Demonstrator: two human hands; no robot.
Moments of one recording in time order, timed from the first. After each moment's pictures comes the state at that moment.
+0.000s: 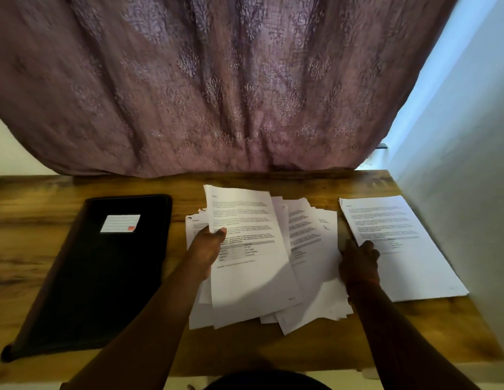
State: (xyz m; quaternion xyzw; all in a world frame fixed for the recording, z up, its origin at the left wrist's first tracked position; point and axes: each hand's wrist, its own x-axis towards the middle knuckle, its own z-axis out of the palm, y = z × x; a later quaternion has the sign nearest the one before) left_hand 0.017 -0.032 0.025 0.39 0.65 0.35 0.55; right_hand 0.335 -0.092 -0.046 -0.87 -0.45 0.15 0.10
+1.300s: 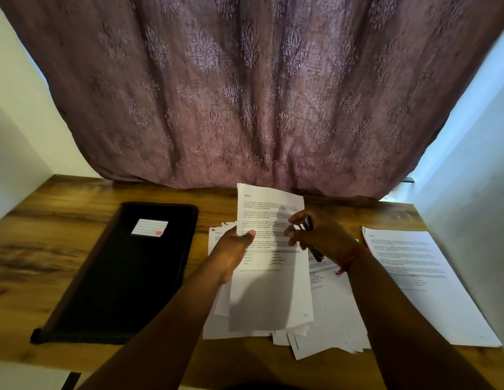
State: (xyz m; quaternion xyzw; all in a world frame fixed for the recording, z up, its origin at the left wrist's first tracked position) left_hand 0.020 -0.038 0.063 0.43 0.61 0.34 0.57; right_hand 0.238 -0.020 0.085 -0.56 -0.61 0.48 0.30
